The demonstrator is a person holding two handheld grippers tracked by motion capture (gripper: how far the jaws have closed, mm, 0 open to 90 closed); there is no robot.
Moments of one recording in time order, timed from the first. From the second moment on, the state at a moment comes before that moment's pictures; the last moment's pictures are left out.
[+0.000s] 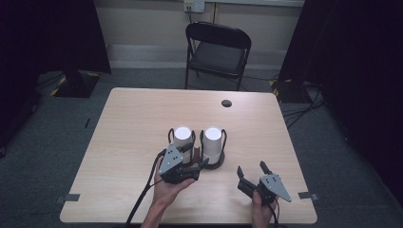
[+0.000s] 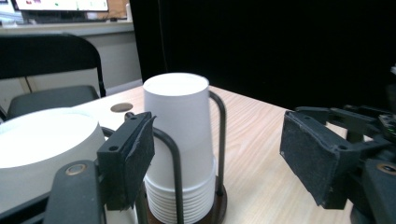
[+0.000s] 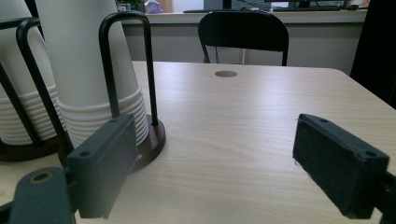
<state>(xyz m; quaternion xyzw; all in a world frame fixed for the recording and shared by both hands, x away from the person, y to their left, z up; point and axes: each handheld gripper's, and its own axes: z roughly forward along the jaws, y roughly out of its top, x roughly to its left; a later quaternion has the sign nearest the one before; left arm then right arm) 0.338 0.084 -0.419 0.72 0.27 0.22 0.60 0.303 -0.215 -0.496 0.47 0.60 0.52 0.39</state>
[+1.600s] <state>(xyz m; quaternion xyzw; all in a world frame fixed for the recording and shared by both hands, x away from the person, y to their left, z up) 0.414 0.037 -0.397 0.74 0.27 0.22 0.58 0.305 -0.215 -0.496 0.46 0.62 0.52 0.38</state>
